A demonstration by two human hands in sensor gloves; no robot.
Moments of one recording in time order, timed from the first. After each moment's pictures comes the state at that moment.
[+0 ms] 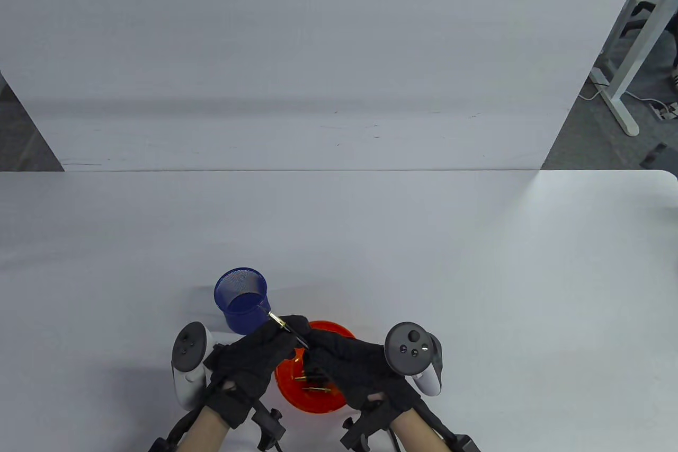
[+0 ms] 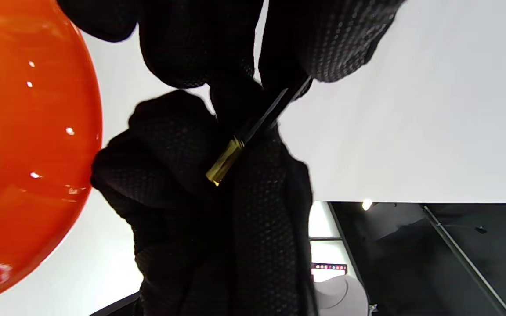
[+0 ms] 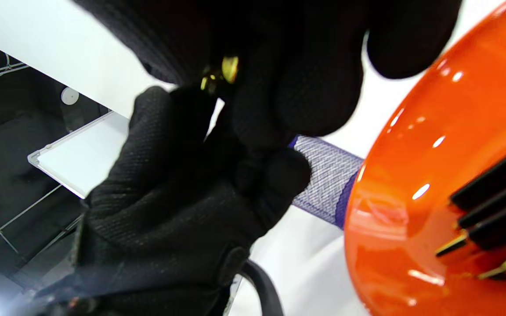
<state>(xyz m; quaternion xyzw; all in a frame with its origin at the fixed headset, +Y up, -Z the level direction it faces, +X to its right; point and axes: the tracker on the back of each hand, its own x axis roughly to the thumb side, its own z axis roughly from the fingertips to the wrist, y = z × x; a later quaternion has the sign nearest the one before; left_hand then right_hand) -0.197 -0.727 -0.279 -0.08 -0.15 0.73 0.67 0.052 -0.706 -0.276 0.25 0.05 0.80 0.54</state>
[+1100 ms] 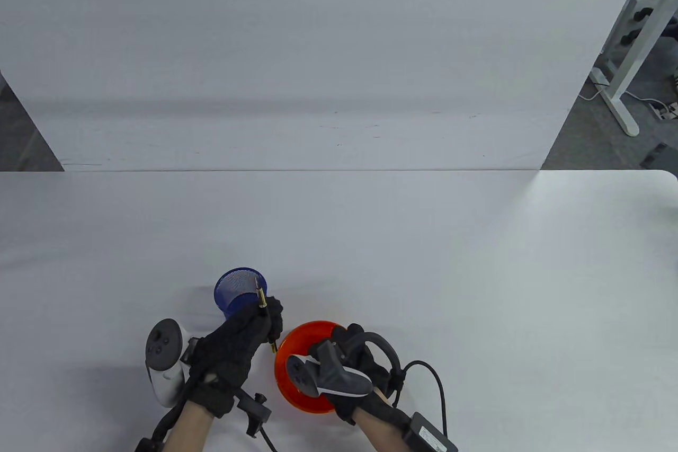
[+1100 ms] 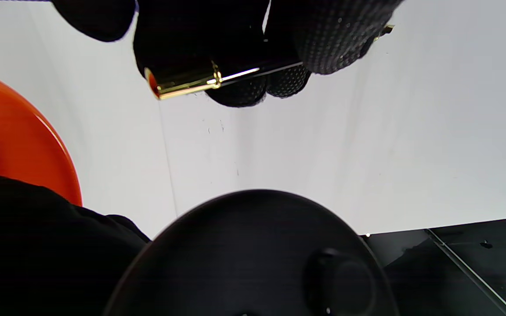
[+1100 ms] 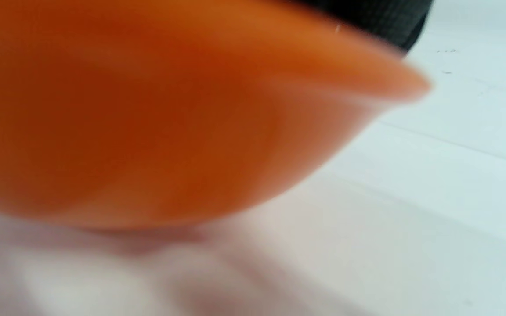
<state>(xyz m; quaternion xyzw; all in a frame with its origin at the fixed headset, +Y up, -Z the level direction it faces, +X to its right) -0.226 -0.714 -0.284 -0.01 -0.12 0.70 0.70 -0.028 -0.732 -0.281 0.26 0.00 0.96 -0.10</state>
